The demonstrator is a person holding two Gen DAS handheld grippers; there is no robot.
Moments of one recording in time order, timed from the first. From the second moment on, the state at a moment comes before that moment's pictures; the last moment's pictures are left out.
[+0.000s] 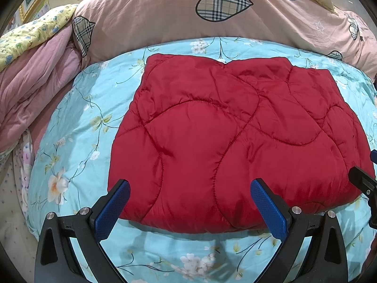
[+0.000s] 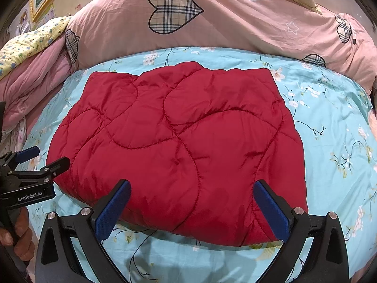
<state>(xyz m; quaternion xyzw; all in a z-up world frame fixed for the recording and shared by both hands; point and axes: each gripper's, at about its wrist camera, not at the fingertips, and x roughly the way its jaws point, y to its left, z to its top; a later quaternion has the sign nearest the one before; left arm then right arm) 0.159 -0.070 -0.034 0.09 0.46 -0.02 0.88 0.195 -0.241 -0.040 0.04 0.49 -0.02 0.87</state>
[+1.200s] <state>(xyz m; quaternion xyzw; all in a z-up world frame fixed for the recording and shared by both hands) 0.161 -0.070 -0.037 0.09 0.47 -0.03 0.88 0.194 -0.239 -0.042 0.04 0.49 -0.02 0.87</state>
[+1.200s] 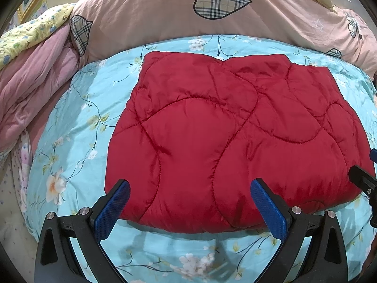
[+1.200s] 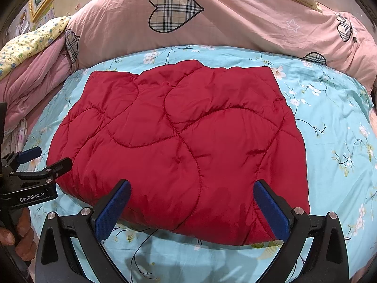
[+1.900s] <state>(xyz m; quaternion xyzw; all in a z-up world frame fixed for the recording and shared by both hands) 0.158 -0.072 -0.034 0.10 0.46 -0.03 0.88 0.194 -0.241 -0.039 0.04 0.49 -0.02 0.87</state>
